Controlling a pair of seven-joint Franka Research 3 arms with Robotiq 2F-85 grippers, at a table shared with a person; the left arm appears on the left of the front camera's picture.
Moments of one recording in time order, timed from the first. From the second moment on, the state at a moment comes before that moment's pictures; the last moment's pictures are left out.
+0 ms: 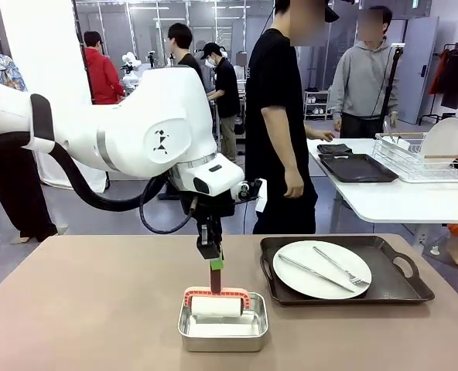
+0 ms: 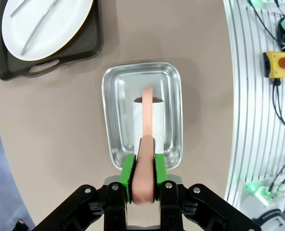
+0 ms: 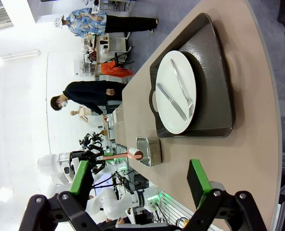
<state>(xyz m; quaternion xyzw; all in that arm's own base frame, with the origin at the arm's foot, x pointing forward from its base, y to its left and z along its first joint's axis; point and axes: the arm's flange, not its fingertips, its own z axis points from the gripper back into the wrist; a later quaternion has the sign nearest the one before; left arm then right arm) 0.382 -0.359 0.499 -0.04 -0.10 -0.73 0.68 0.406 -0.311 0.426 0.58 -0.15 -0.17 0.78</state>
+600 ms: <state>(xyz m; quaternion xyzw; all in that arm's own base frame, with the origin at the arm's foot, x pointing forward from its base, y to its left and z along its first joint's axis) 0.399 -0.367 0.469 -0.04 -0.09 -0.72 0.68 0.406 -0.311 0.426 0.58 -0.15 -0.17 0.78</state>
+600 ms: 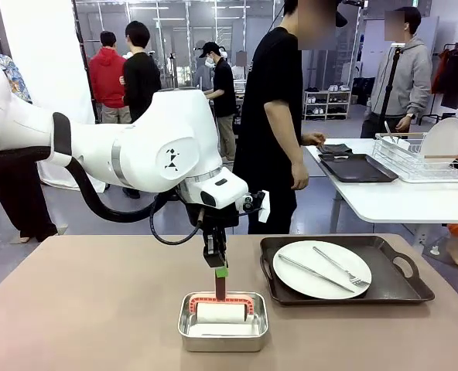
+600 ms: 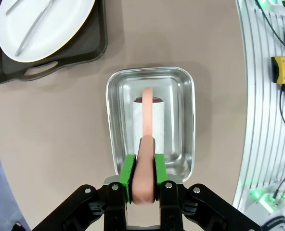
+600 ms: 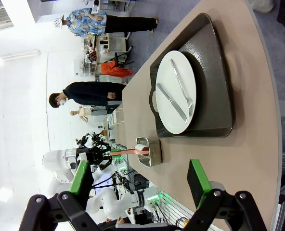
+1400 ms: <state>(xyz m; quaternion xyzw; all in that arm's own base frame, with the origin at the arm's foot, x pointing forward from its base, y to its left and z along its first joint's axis) 0.425 -0.363 0.438 -0.04 -0.10 -0.71 0.69 0.406 -0.311 0.426 0.58 -0.15 -0.17 0.78</state>
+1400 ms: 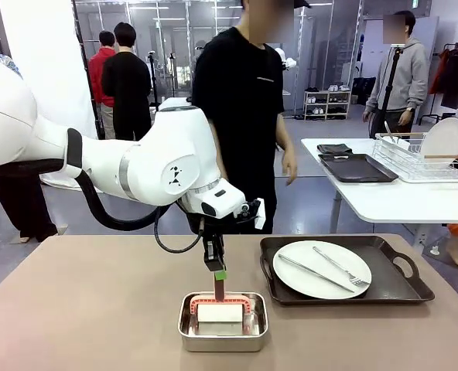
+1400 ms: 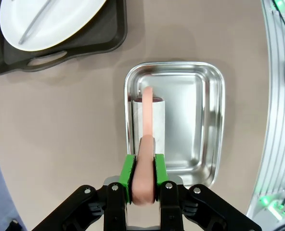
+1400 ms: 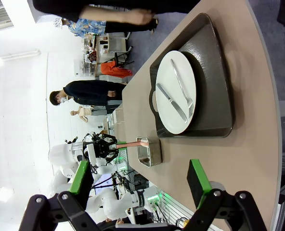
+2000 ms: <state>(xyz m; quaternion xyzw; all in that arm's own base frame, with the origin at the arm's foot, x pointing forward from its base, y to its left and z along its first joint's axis) 0.428 -0.365 0.437 -0.04 -0.10 -0.71 0.69 0.406 -0.311 0.426 0.58 -0.15 -0.17 0.78</state>
